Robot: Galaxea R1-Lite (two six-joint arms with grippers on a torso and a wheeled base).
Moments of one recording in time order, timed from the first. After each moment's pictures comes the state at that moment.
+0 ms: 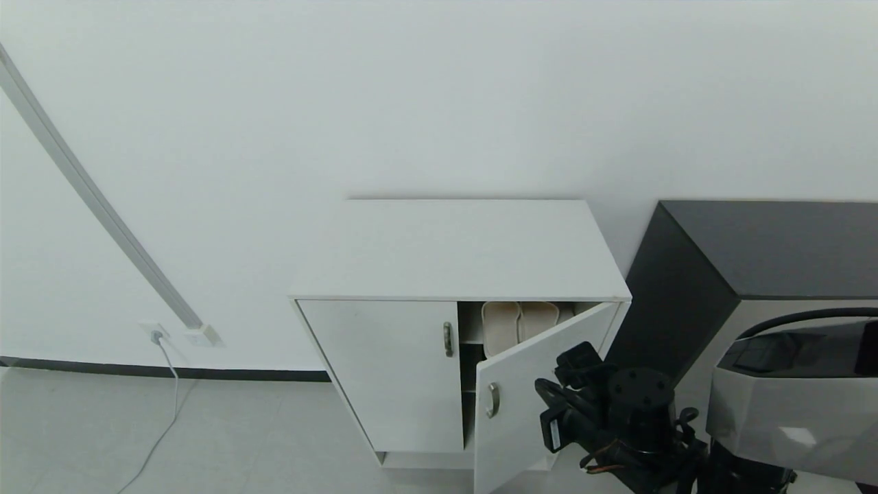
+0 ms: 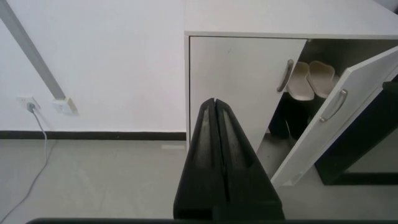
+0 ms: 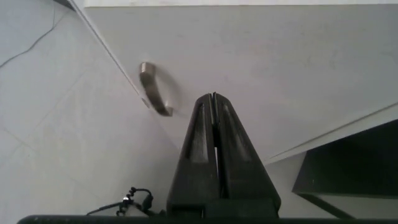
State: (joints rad) left arm 0.00 0.00 0.00 0.00 0.01 -0.02; right arm 0.71 2.23 -0.48 -1.49 -0.21 0.02
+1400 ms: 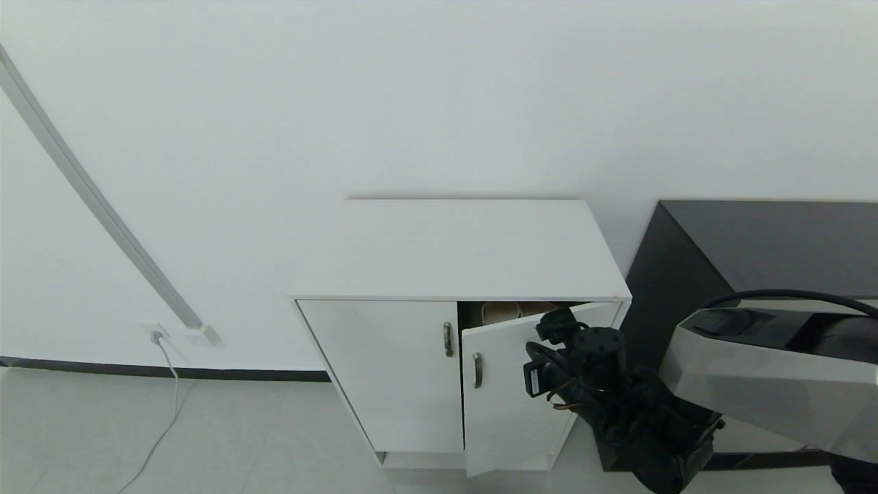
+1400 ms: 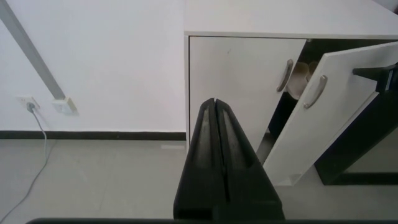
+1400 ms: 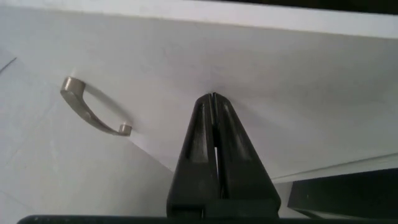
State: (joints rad) left arm 0.00 0.00 0.00 0.00 0.01 -0.02; right arm 0.61 2.36 -0.83 -1.29 -0.20 0.02
